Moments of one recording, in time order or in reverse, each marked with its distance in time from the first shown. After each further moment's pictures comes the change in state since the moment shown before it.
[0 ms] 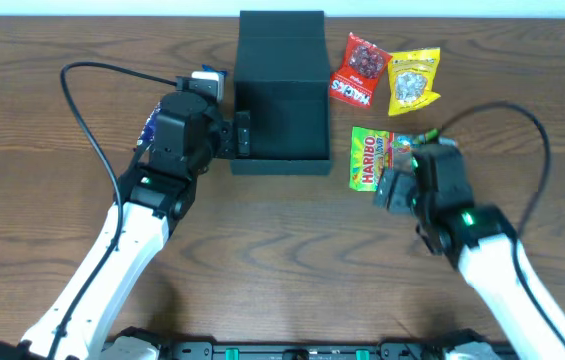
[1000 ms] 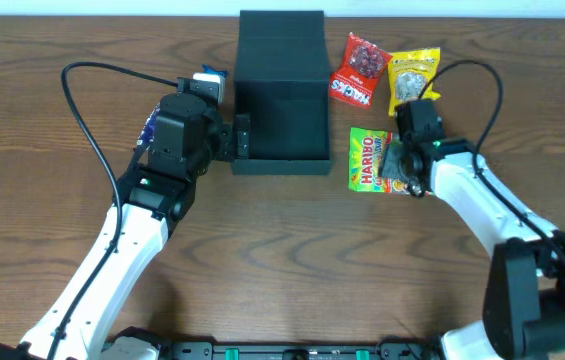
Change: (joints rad) left arm 0.000 -0.003 0.000 -0.019 0.000 0.024; right arm -0.073 0.437 0.252 0.010 0.016 -0.036
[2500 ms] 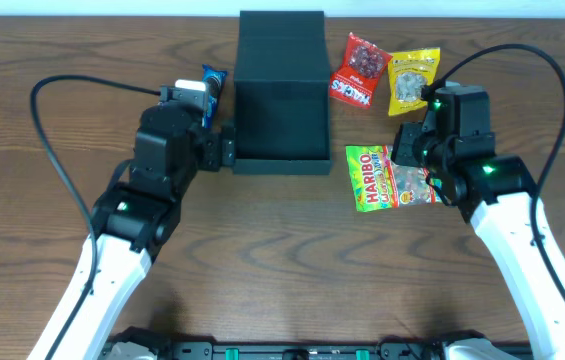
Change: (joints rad) left arm 0.000 -0.164 0.000 -0.135 -0.114 0.071; right arm -0.006 -0.343 0.038 -0.041 -0.217 -0.119
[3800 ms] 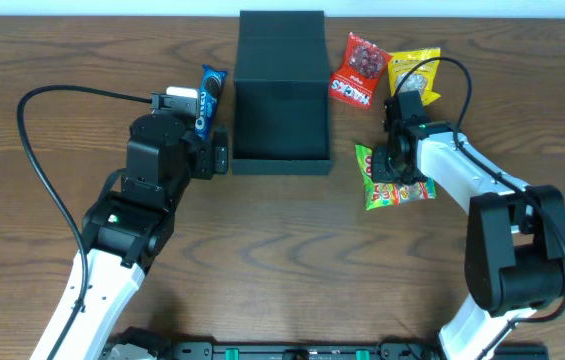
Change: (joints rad) left arm 0.000 -0.049 0.000 -0.059 -0.039 0.008; right arm 0.004 0.552 0.058 -0.062 0.069 -0.060
